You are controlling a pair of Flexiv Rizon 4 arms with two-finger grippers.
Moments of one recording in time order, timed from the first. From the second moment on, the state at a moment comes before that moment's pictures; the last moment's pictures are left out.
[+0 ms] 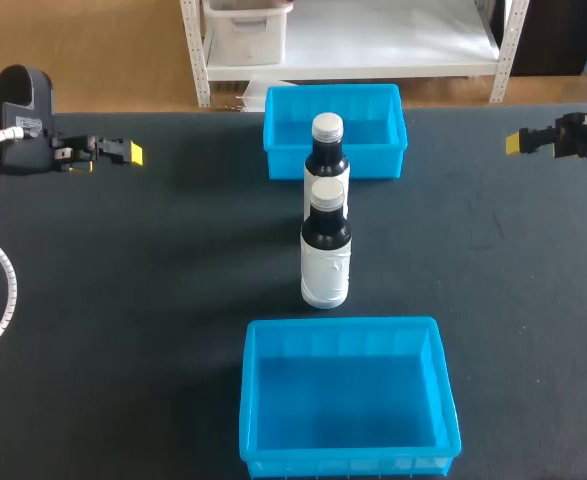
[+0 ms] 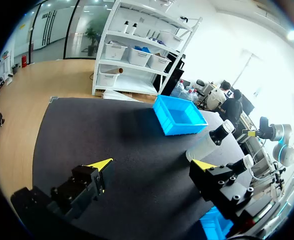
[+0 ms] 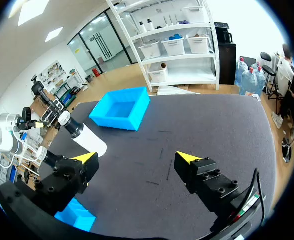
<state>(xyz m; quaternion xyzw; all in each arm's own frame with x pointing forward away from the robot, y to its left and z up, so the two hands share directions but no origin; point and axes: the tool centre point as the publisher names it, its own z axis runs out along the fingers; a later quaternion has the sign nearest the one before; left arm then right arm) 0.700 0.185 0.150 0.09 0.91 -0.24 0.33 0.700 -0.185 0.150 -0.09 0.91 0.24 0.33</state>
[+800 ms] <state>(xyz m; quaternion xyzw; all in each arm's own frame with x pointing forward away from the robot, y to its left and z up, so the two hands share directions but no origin) 0.700 0.185 0.150 0.09 0.91 -0.24 0.33 0.699 -0.174 0.157 -0.14 0.90 0.23 0.34</state>
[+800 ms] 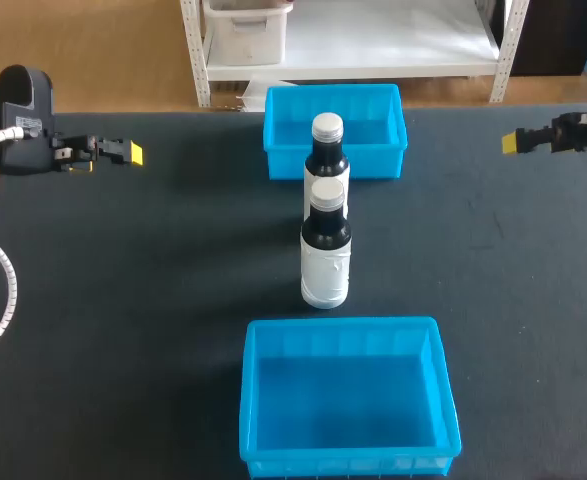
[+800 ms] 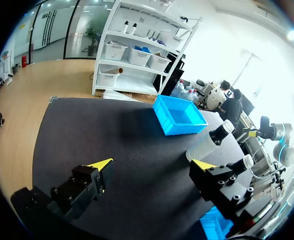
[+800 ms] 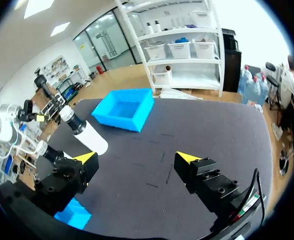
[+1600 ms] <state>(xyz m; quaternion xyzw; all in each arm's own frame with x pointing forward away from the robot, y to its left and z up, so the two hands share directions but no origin) 0.700 0.185 0.150 0.09 0.91 -0.24 0.33 0.682 -0.161 0.169 -0.46 0.82 0.21 0.26</state>
